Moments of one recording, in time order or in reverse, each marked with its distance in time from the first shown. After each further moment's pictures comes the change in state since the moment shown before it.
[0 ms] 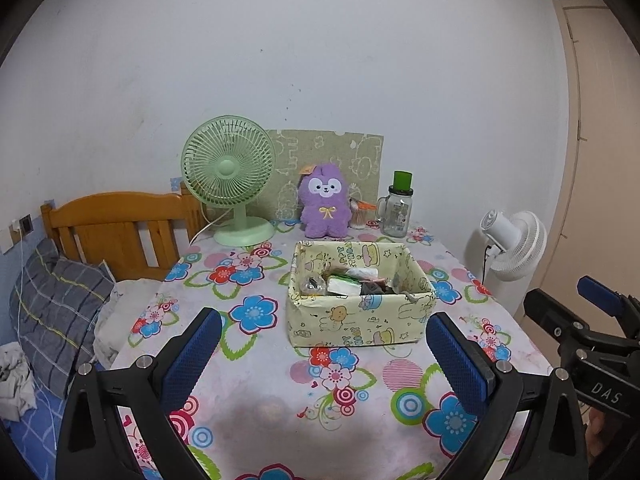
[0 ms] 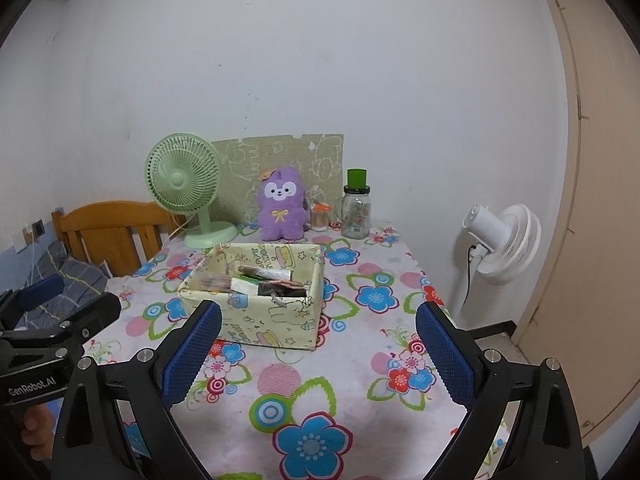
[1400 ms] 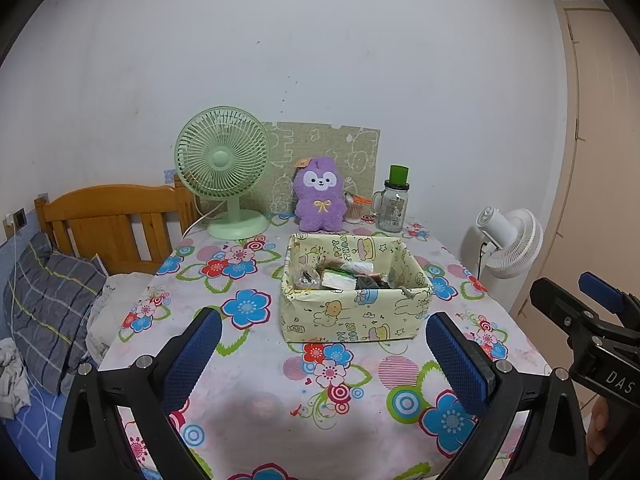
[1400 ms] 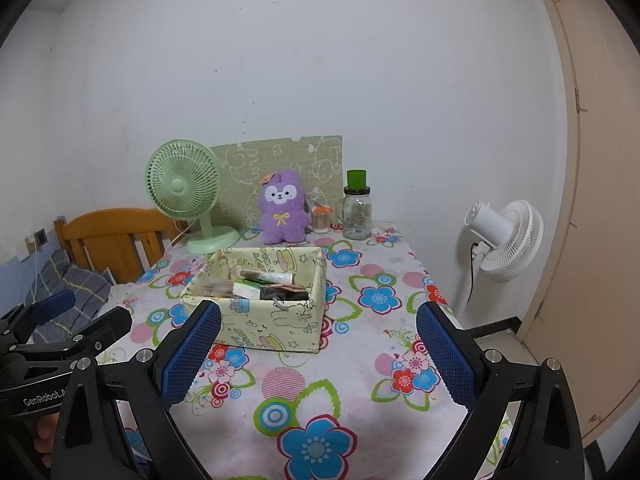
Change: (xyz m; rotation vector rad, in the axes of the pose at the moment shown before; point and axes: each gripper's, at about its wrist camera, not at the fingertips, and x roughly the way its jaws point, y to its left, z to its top) left arm 0.006 0.002 -0.002 -0.013 0.018 -0.026; right arm -0.002 -0.004 0.002 0.027 -0.008 0.011
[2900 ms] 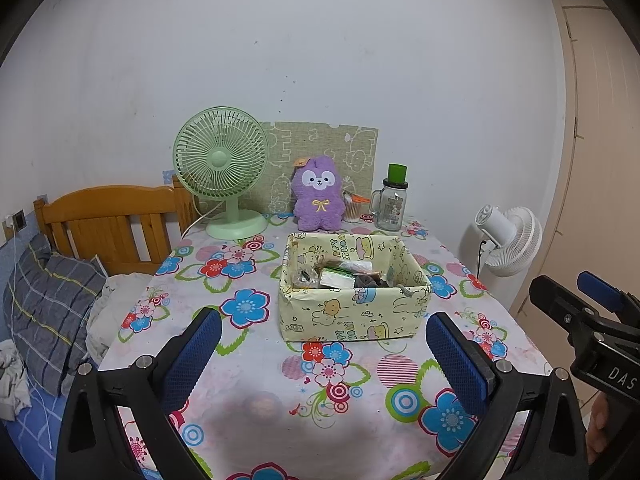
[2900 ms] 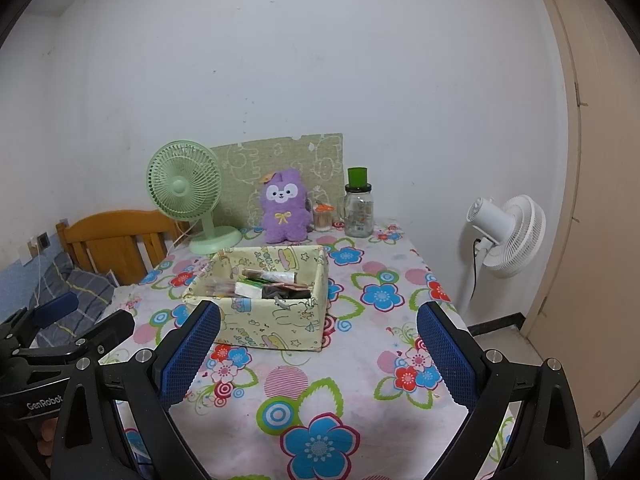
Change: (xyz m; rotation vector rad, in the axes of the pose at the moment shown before) left arm 0.000 0.000 0.000 0.007 0.002 0.001; right arm 0.001 -0.002 -0.001 0.014 0.007 0.012
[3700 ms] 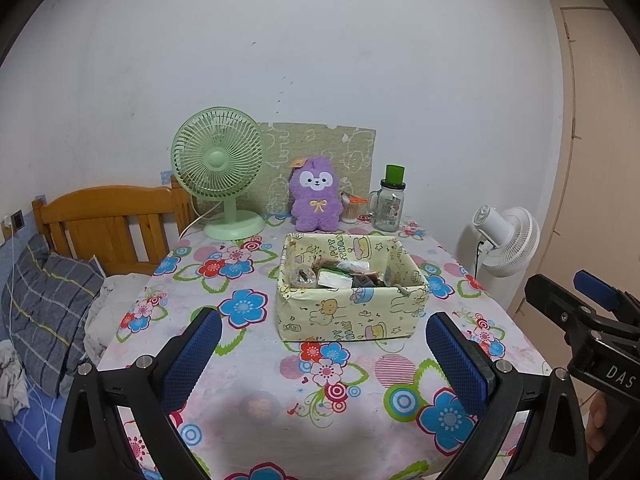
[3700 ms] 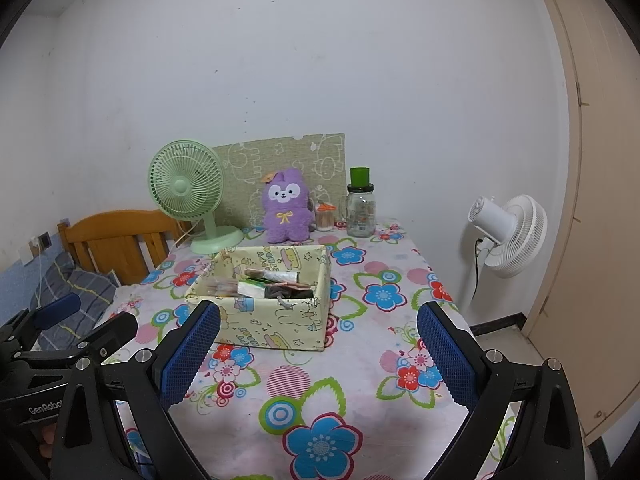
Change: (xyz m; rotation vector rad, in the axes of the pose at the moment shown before) left arm -0.001 -0.003 -0.002 0.000 -0.003 -0.011; right arm 0.001 0.001 -0.001 -0.002 0.001 0.006
